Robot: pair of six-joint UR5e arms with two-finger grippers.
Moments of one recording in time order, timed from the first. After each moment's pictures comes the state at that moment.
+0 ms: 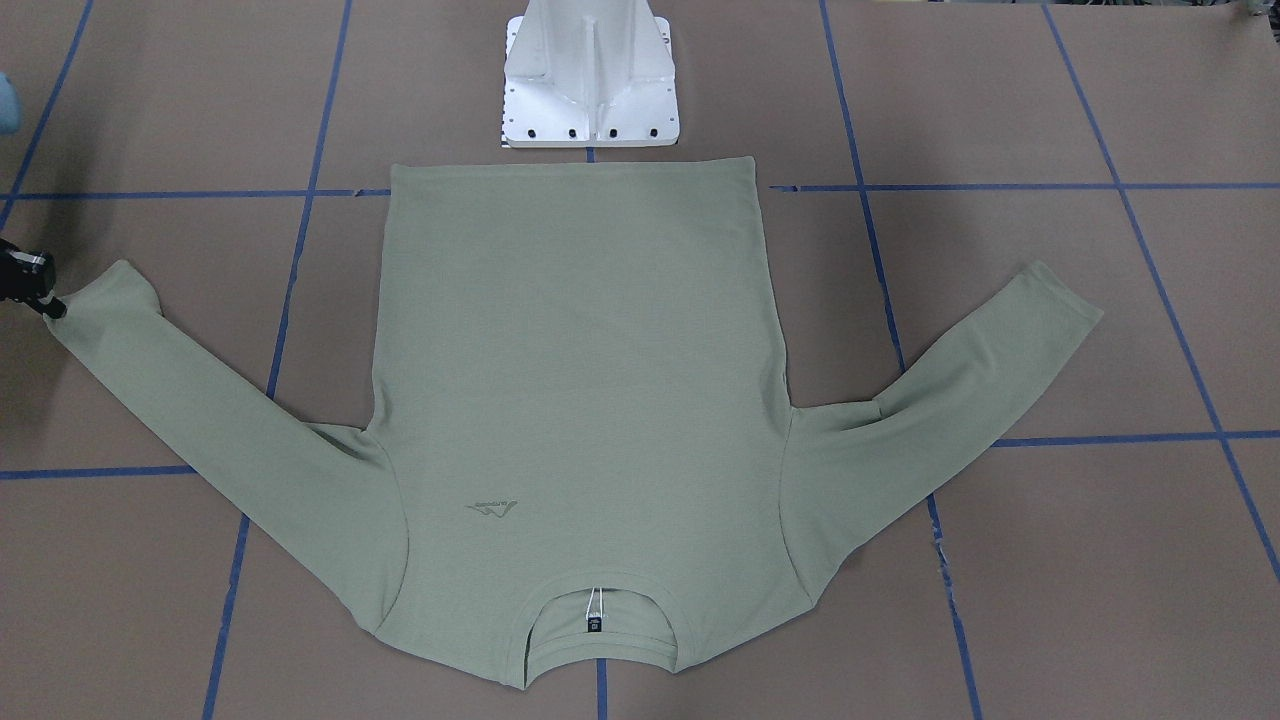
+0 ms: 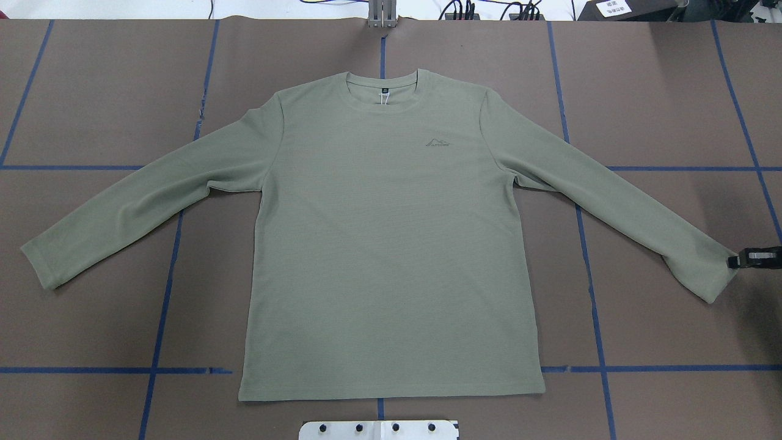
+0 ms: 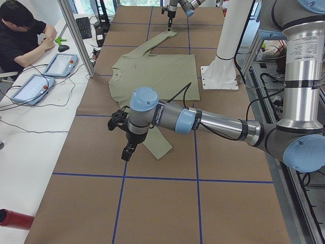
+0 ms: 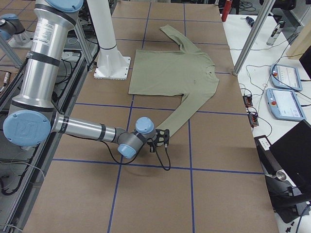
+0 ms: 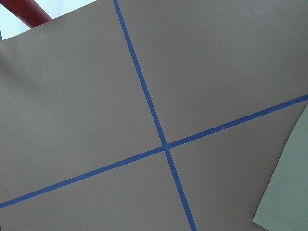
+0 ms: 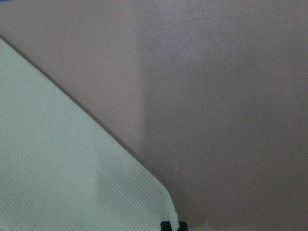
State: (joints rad) left arm -1.61 -1.52 -1.84 -1.66 -2.27 0.17; right arm 0.99 -1.85 1.51 -0.46 2.17 0.95
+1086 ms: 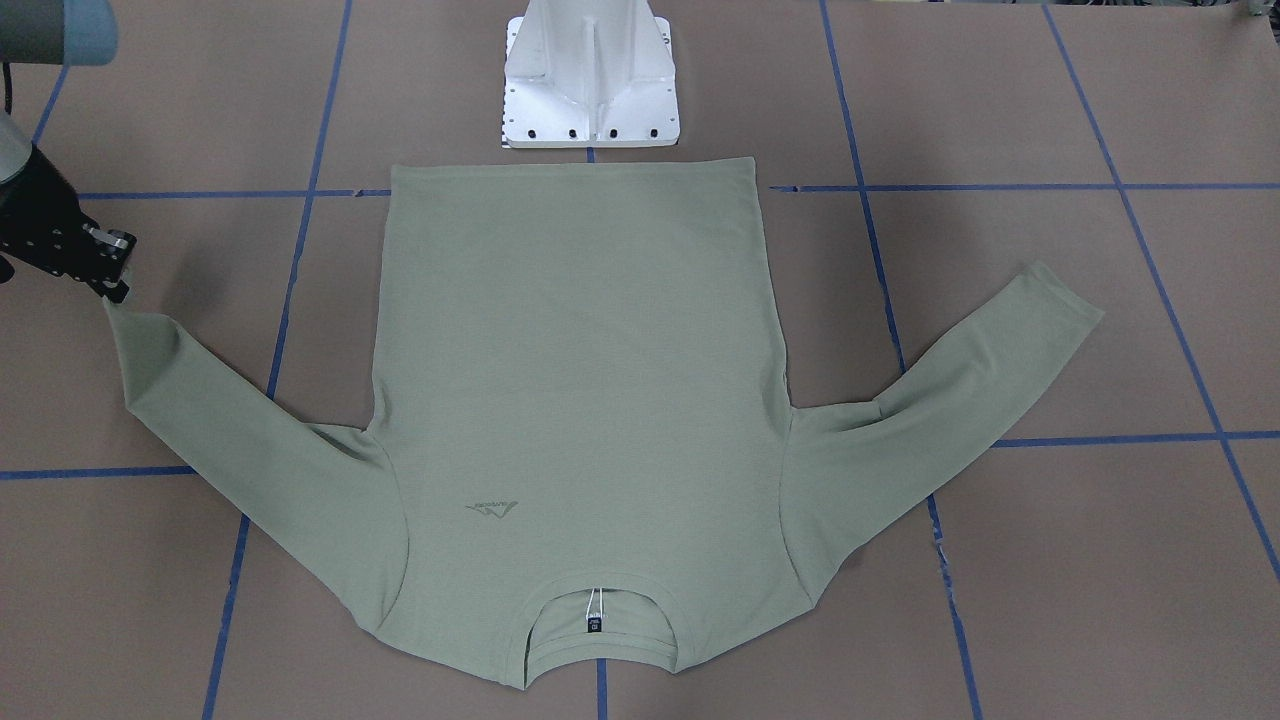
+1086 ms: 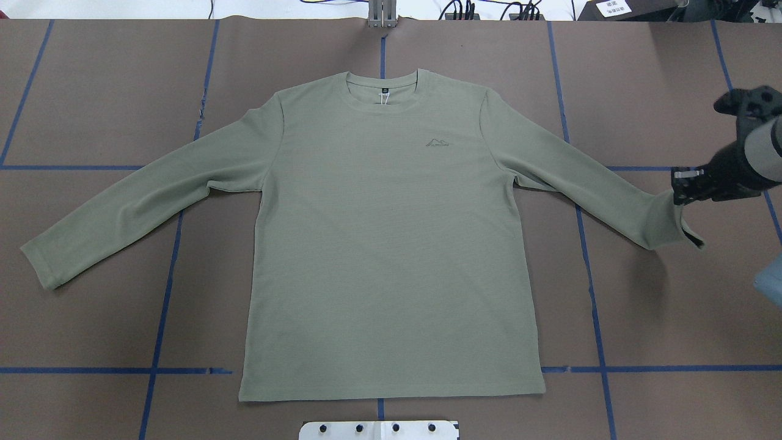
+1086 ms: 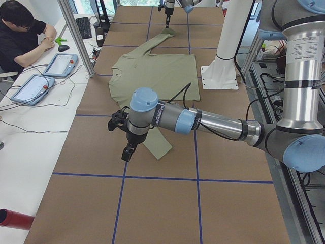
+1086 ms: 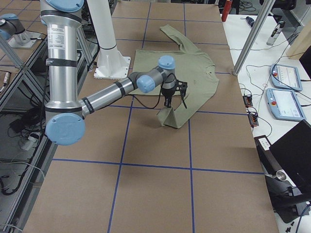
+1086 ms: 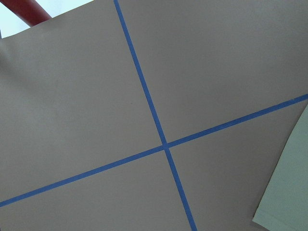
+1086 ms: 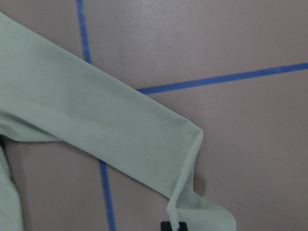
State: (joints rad) left arm -1.61 -1.52 -1.83 -1.66 -2.27 0.16; right arm 0.98 -1.46 2.07 -1.66 2.06 0.95
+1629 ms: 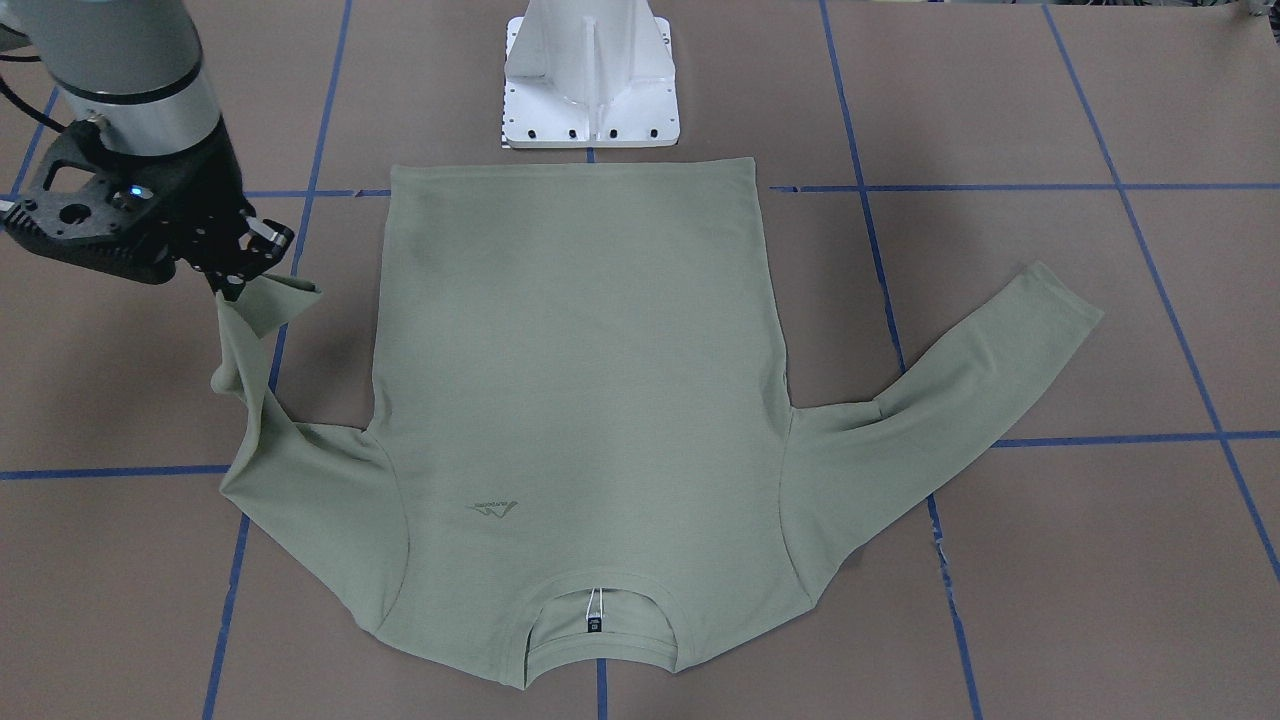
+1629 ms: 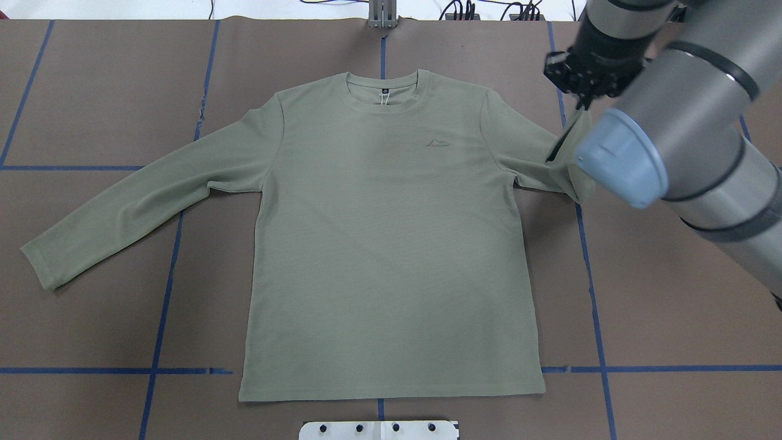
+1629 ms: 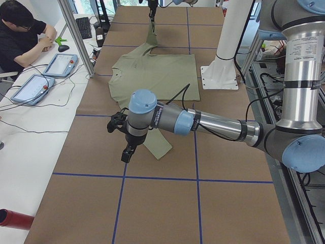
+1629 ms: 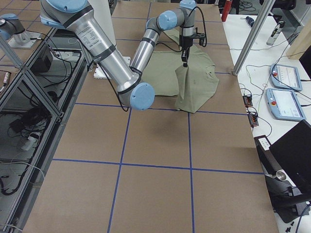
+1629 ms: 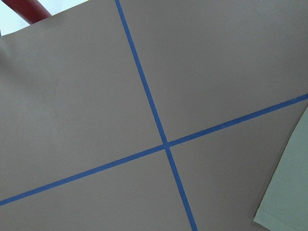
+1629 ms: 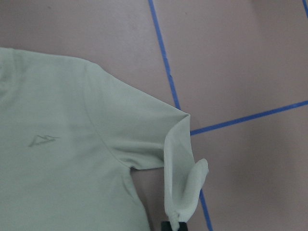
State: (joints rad) left arm -1.61 -1.53 -1.83 -1.66 -2.27 0.16; right arm 0.94 -0.76 1.90 -2.26 1.94 1.01
